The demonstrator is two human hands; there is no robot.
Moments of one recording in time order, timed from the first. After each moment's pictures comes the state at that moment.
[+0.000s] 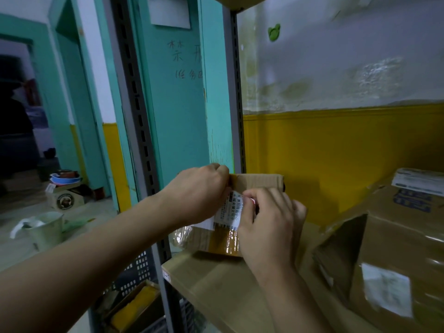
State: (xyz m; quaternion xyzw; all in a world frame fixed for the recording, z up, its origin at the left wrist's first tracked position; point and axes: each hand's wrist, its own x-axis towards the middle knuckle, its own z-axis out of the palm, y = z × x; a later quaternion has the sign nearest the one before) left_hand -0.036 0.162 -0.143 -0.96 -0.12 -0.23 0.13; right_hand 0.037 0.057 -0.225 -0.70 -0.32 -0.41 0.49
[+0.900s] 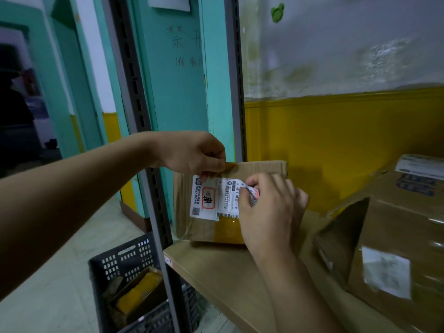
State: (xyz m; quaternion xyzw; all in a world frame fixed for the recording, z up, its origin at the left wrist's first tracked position) left_hand -0.043 0.175 -0.086 -0.99 -0.10 -0.04 -0.10; right_hand 0.036 0.057 -0.225 -0.74 -0.30 -0.37 0.48
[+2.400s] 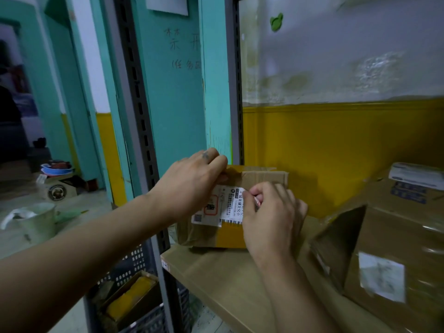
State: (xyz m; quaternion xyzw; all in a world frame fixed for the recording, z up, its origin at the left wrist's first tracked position) left_hand -0.053 0.174 -0.152 -0.93 -0.04 -0.33 0.15; right_hand 0.039 0.059 -0.229 -0.75 -0.27 -0.36 0.49
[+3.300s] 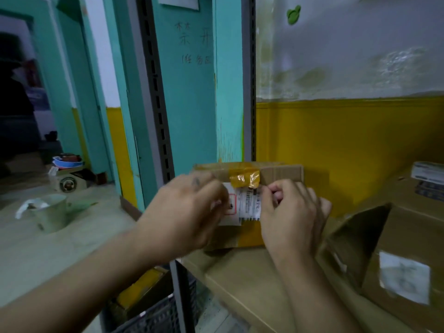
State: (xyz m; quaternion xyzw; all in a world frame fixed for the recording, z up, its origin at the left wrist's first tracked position) left_hand -0.107 0.156 -0.183 -0.92 0.00 -0.38 0.09; right_hand 0.038 0.052 -0.228 -0.75 -0.26 -0.39 0.47
